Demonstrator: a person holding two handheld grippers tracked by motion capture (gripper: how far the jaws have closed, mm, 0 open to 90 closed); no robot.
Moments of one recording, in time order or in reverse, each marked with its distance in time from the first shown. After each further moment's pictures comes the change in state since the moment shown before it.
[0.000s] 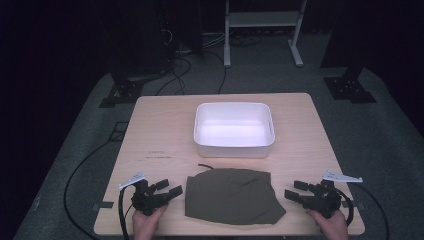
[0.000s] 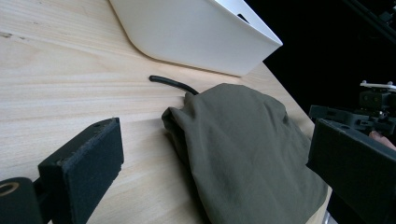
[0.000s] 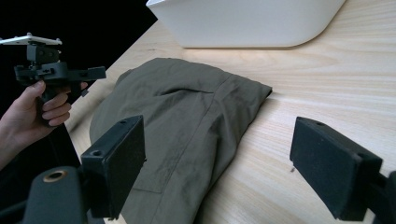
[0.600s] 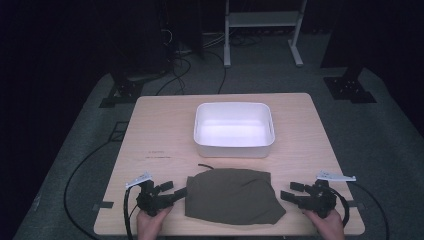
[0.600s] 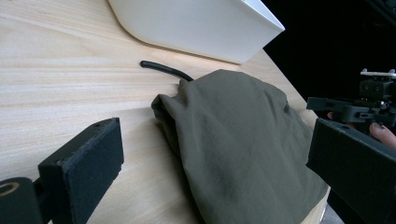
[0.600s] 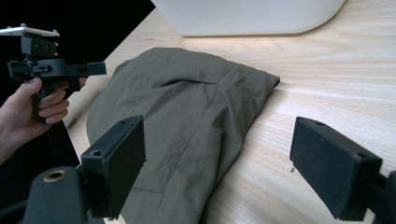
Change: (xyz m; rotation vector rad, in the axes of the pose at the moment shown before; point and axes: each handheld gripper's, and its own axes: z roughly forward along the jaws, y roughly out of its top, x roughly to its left) left arm -0.006 -0.004 0.012 0.051 0.001 -0.002; right arm 0.003 -0.001 0.010 0.043 -0.010 0.011
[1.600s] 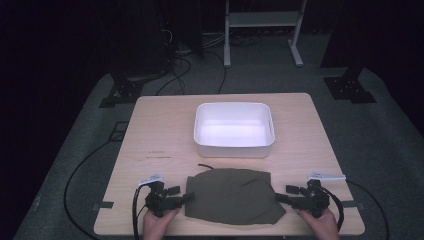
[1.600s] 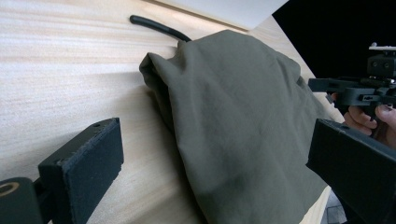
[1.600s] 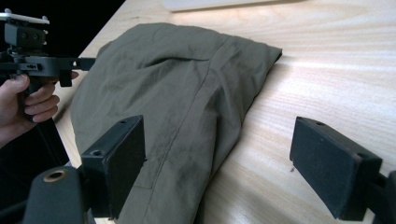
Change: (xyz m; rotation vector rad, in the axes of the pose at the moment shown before) left arm 0.000 -0.008 0.021 0.126 0.011 -0.033; right arm 0.000 -0.004 0.017 0.090 -0.033 0.040
